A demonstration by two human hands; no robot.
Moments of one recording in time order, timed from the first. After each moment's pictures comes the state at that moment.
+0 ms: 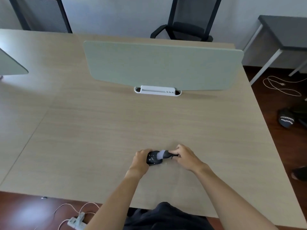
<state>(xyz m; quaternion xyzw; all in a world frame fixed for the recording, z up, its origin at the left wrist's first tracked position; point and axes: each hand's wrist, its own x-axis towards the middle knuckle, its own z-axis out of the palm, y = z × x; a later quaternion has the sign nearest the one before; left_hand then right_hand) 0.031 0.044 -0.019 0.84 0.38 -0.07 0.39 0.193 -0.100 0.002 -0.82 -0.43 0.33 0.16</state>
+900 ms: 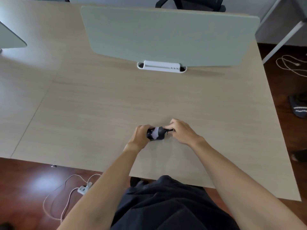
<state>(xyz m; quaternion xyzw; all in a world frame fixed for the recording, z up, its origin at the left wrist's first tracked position) 0.021 0.047 -0.018 0.84 0.36 -0.04 0.40 0.177 -0.083 0.015 -0.80 -0.49 0.31 0.16</state>
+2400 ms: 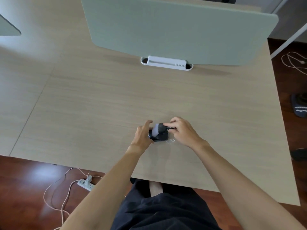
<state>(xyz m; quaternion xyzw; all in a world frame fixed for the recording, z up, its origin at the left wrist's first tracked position) 0.021 0.058 -0.021 0.81 0.40 -0.04 0.44 0.175 -0.063 0.014 -0.80 -0.48 0.28 0.22</state>
